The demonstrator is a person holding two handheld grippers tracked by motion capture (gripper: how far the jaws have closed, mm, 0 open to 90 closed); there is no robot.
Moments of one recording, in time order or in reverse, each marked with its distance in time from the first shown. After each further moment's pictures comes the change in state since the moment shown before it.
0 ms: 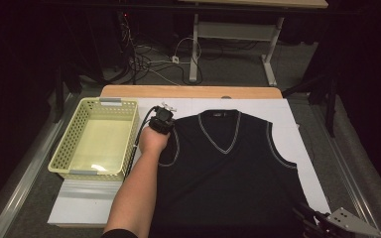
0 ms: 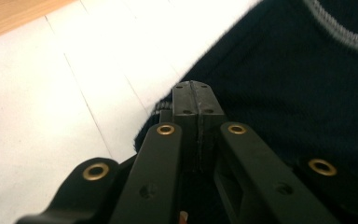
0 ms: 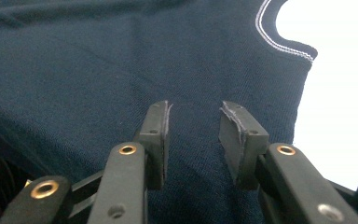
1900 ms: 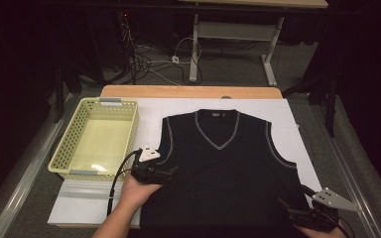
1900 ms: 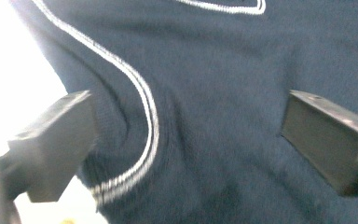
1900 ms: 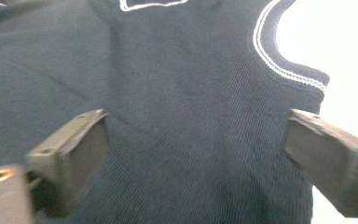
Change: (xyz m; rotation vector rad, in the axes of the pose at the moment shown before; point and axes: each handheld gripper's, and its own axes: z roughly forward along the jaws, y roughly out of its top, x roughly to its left) left arm -0.053 -0.120 -0.106 -0.165 -0.236 0.021; right arm -0.009 0.023 0.046 -0.001 -0.016 0.023
